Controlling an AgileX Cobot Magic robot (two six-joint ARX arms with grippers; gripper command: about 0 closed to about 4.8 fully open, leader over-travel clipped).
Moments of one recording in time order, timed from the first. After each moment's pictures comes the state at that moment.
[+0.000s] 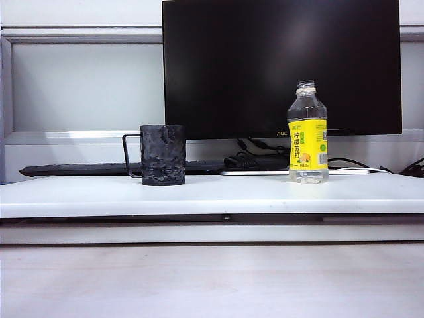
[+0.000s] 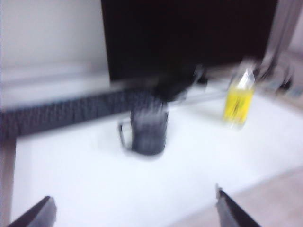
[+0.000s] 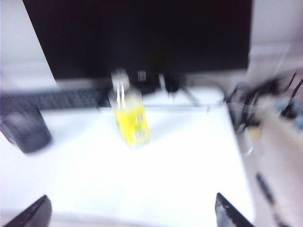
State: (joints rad) left arm -0.47 0.20 0.56 -0.44 -0.03 -0.03; right arm 0.50 0.07 0.64 -0.67 0.31 0.16
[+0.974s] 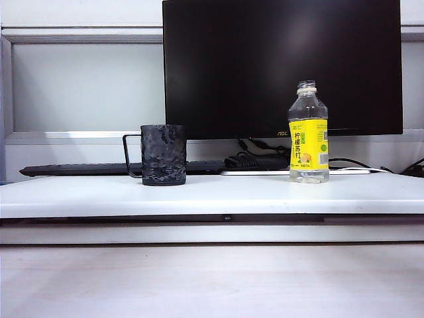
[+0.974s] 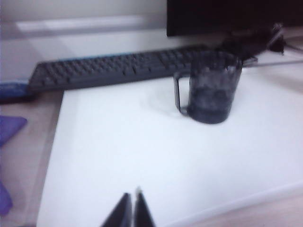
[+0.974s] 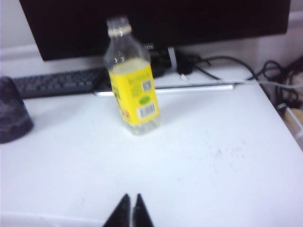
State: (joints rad) left arm -0.47 0.20 0.24 -0.18 -0.26 -0.04; right arm 0.49 0.10 0.06 0.02 0.32 0.15
